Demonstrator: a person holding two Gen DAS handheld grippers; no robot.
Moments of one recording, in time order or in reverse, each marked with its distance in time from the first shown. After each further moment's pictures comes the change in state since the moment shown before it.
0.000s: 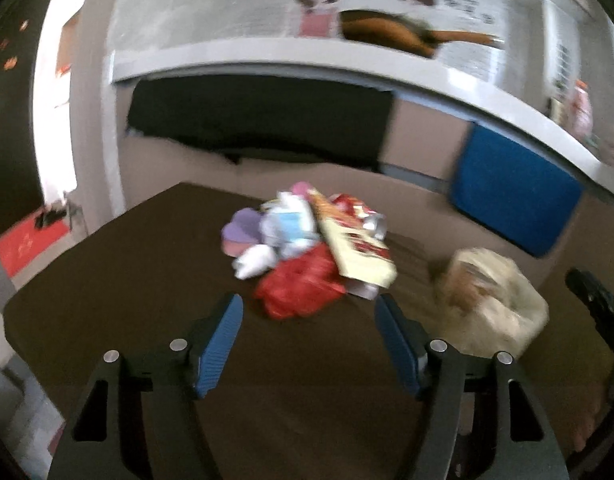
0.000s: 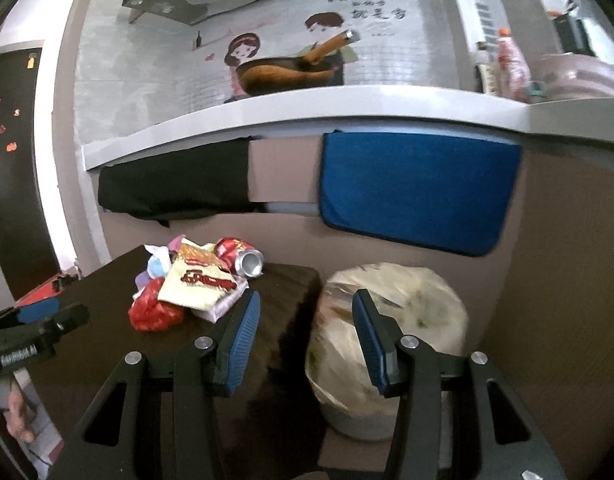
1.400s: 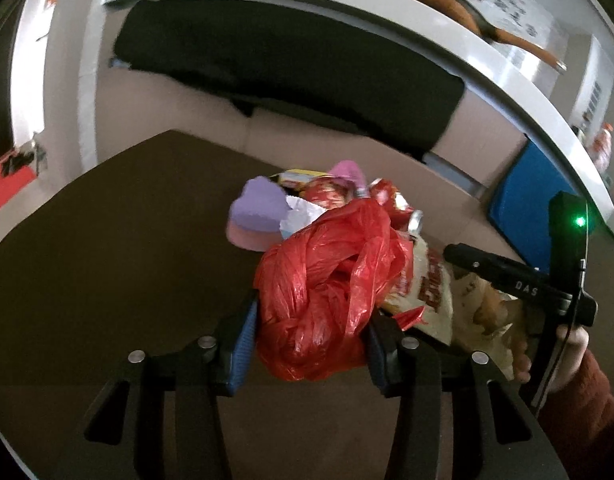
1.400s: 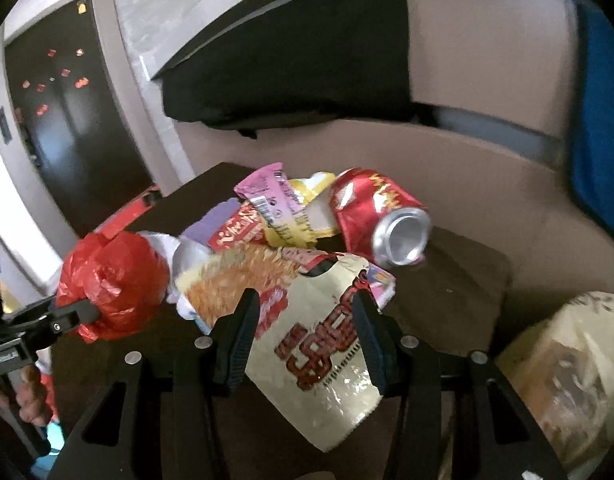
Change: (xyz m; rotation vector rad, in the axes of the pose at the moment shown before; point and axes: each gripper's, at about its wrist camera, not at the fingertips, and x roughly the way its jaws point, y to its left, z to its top) left arm 0.089 0.088 0.033 -0.134 0.169 -0.128; right arm 0.244 0.095 0.030 -0.104 0.399 0.480
